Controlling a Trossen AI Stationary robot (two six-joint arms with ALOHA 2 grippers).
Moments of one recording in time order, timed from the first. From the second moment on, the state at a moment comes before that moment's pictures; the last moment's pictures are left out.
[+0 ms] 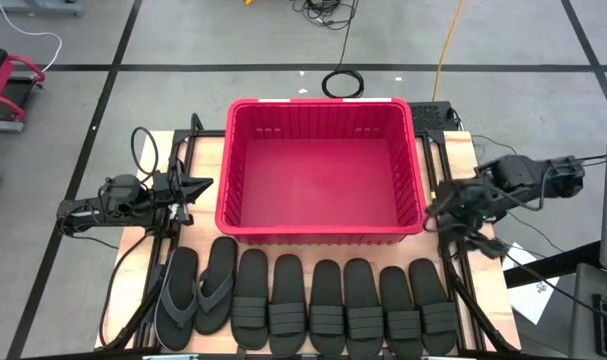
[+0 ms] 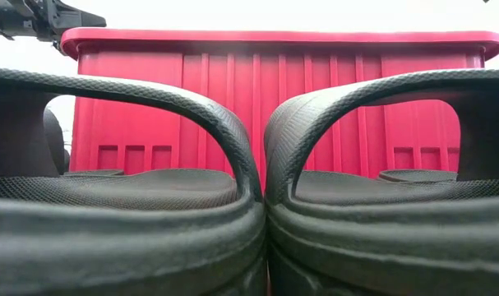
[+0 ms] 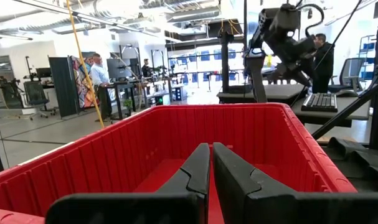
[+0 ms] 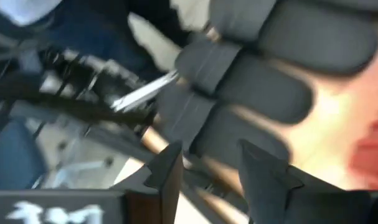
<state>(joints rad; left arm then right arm) 0.02 0.01 0.31 -0.16 -0.23 0.10 0.28 0.92 1.23 -1.49 -0.60 -0.12</state>
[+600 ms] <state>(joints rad) 0.02 0.01 0.31 -0.16 -0.23 0.10 0.58 0.92 0.89 -1.11 -0.56 0.07</state>
